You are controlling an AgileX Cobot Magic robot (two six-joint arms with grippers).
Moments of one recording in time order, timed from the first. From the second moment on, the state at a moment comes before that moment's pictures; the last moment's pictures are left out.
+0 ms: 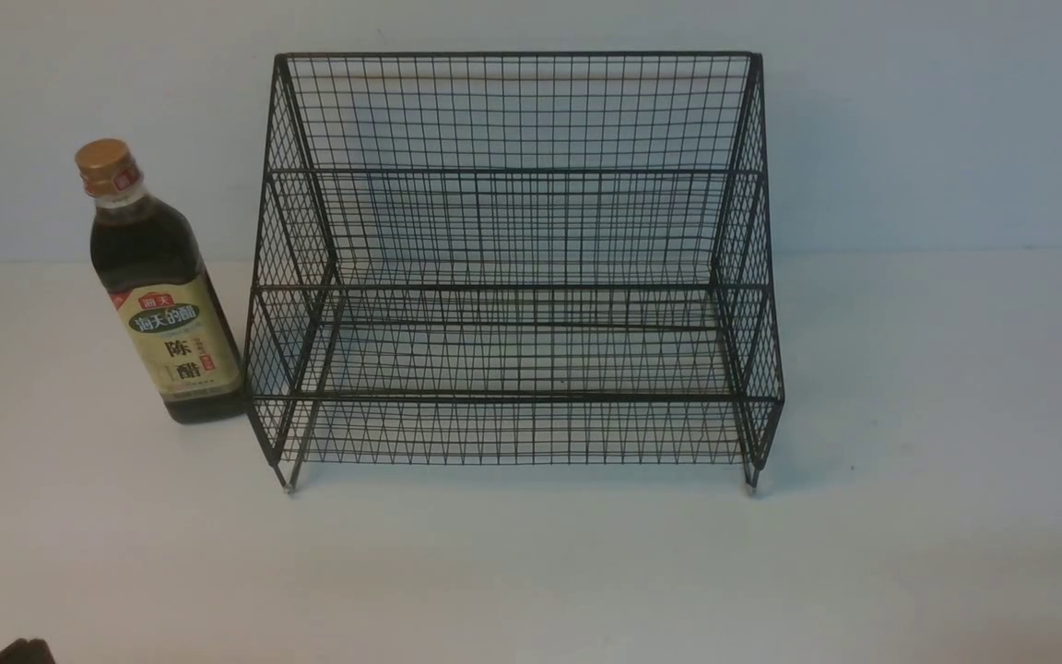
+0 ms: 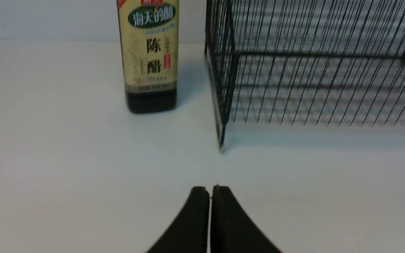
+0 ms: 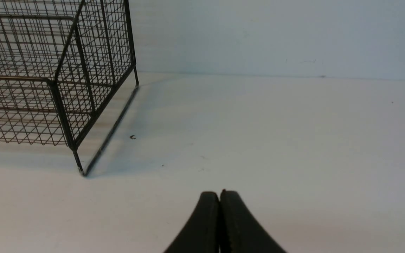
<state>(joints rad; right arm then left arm) 0.07 -0.01 0.02 -0.07 0.37 0.08 -0.08 -0.01 0.03 -0.22 0.28 0.04</state>
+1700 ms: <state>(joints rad) 0.07 -0.01 0.02 -0.07 0.37 0.08 -0.08 1.36 -0.72 -0.35 -0.55 0.20</state>
